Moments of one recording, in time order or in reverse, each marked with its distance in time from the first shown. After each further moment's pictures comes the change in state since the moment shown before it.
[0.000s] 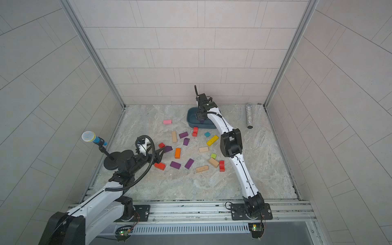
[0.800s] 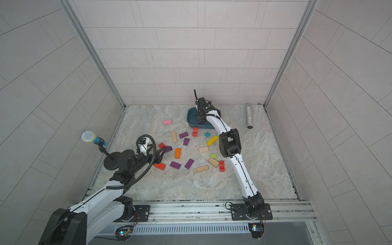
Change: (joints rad) left arm 0.005 0.048 0.000 0.009 0.008 -0.002; right arm 0.002 0.088 -0.037 0.073 -0.043 0.021
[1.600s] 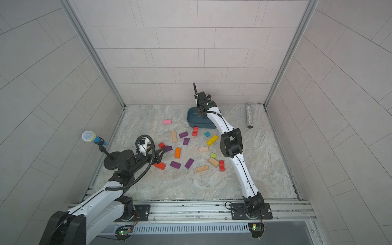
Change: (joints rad) left arm 0.006 -0.026 -0.003 -0.016 0.010 0.000; right arm 0.007 -0.068 0.010 -0.002 0.056 -0.046
